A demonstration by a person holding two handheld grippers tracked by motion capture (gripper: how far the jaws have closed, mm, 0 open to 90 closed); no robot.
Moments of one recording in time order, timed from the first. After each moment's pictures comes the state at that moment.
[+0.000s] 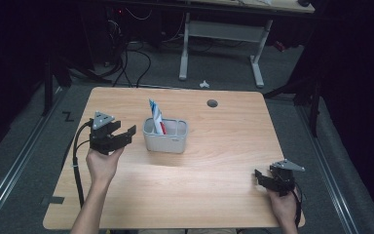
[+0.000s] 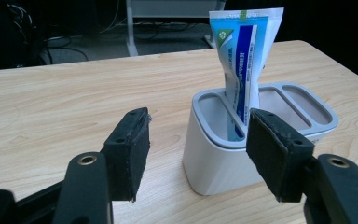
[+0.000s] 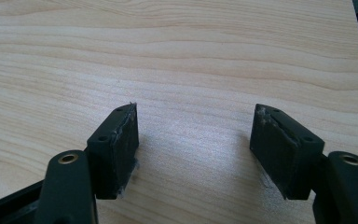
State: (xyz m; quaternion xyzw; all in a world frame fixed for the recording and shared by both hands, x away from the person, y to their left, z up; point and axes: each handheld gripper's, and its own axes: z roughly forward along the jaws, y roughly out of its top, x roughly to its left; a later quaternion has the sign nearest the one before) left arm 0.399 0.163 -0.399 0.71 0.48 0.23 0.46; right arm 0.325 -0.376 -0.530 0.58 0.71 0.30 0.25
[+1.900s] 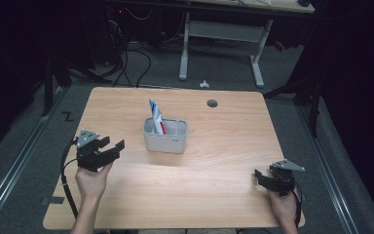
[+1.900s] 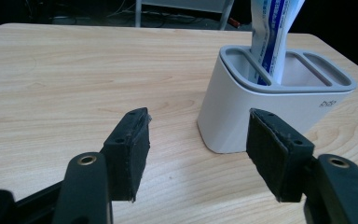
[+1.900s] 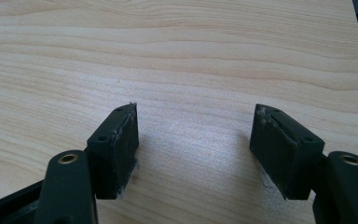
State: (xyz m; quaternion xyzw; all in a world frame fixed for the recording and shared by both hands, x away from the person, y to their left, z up) left arm 0.370 0.196 -0.435 0.69 0.52 0.21 0.47; right arm 0.325 -0.376 -0.530 0.58 0.71 0.30 0.25
